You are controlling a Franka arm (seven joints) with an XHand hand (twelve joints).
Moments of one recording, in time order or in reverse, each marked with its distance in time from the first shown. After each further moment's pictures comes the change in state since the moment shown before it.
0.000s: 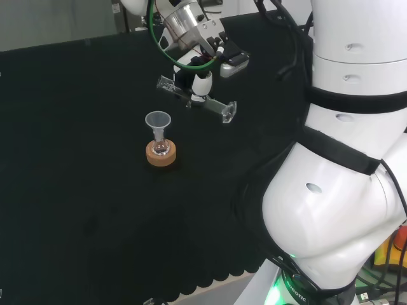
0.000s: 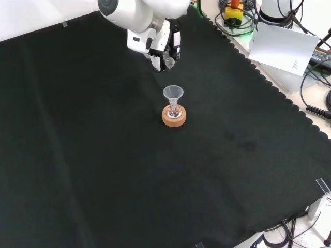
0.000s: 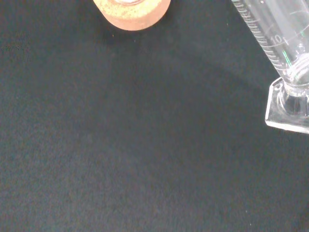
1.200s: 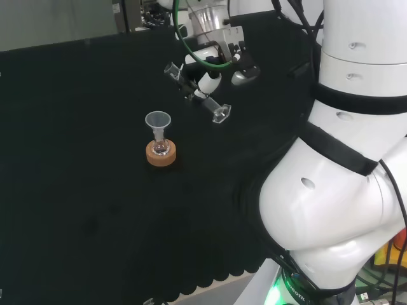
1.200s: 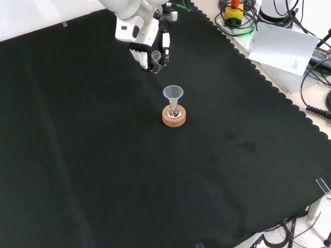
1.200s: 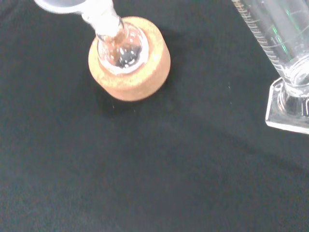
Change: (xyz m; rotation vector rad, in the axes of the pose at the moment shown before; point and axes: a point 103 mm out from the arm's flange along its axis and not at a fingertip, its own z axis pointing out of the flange) arm -0.037 0.023 0.012 -0.276 0.155 -0.093
